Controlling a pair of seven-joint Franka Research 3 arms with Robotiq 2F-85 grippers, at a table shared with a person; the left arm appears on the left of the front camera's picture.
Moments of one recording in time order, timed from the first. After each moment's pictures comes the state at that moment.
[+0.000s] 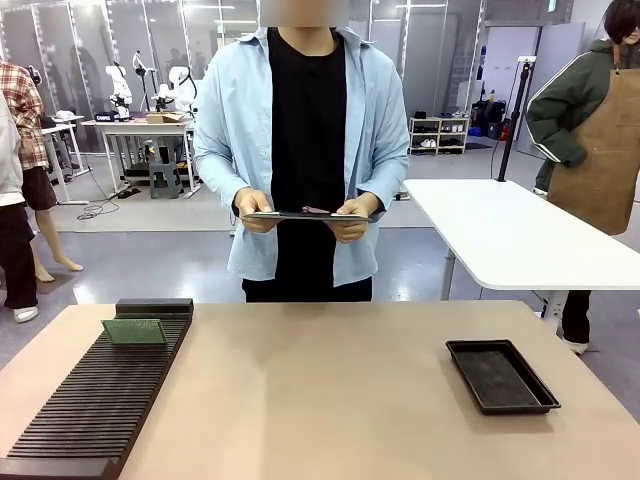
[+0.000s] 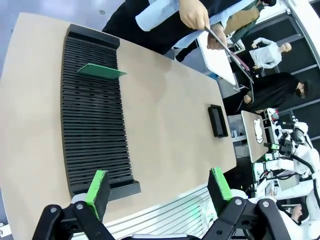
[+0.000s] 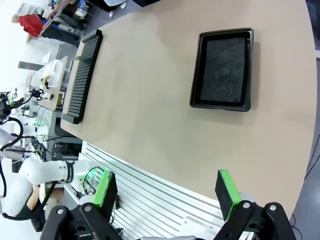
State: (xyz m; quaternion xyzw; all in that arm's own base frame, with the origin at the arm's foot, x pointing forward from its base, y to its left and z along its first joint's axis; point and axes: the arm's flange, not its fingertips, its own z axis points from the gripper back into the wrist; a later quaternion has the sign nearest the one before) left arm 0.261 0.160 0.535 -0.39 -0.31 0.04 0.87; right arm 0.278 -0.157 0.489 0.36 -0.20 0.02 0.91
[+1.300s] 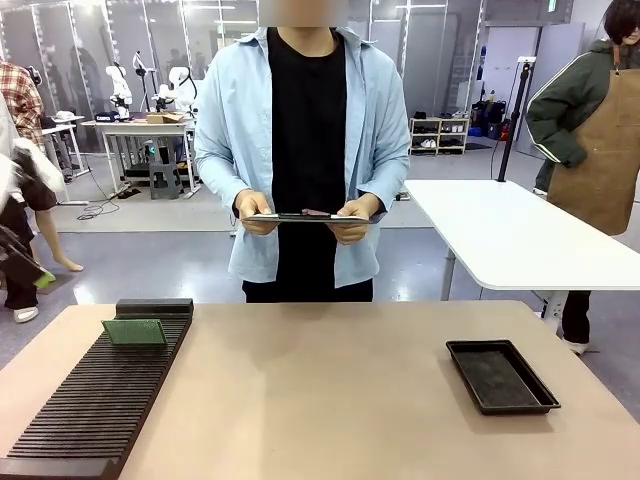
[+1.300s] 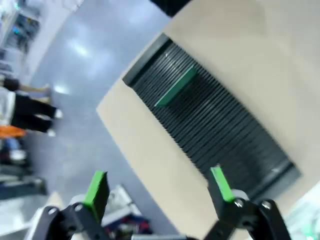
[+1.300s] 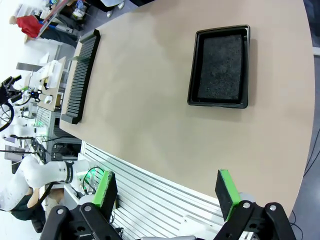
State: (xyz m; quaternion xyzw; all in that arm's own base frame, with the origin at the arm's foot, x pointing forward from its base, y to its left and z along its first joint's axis) left arm 0.349 -0.040 0.558 0.17 -0.29 -0.39 0.86; right arm 0.276 -0.158 0.489 0.36 -0.20 0.02 0.91
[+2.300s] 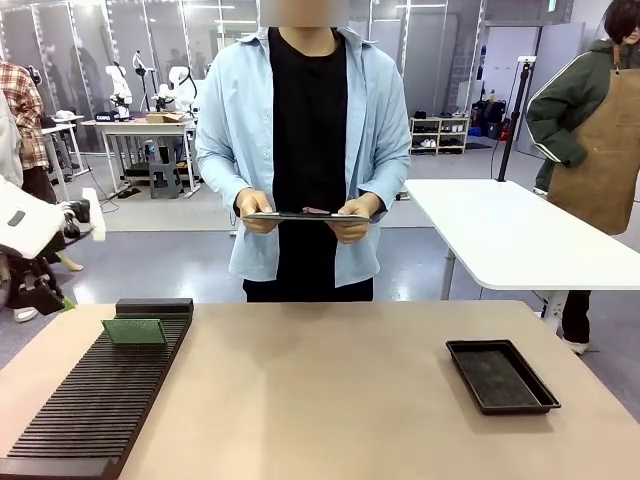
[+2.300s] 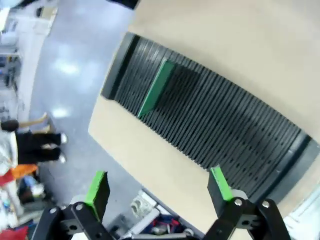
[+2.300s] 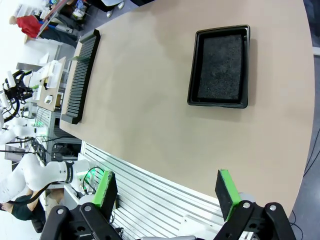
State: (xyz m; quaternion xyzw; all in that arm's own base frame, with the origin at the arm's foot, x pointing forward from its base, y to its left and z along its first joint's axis) left arm 0.384 -0.050 0.516 0.17 -0.24 -0.52 0.81; right arm 0.276 -0.158 0.489 0.36 -0.20 0.01 0.91
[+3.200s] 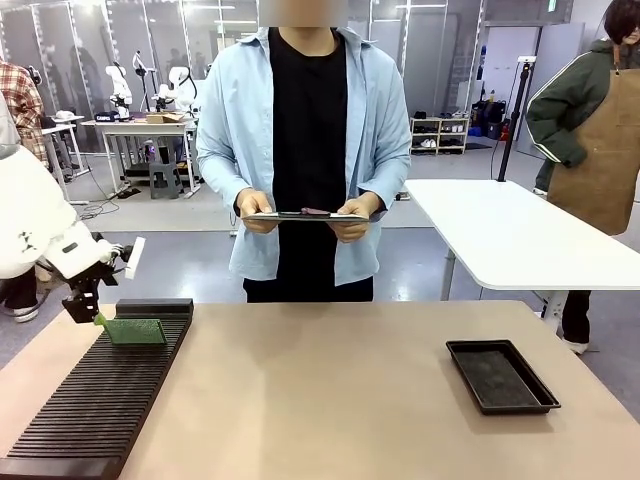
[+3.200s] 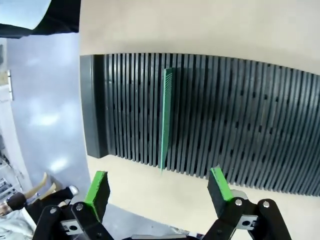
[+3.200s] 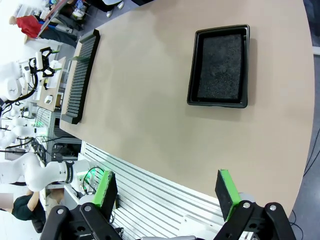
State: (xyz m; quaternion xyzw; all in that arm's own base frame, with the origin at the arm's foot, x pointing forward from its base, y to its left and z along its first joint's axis) left arm 0.528 -0.029 0.424 0.13 -0.16 -0.68 0.70; right arm 0.276 -0.158 0.488 0.36 -0.20 0.01 0.91
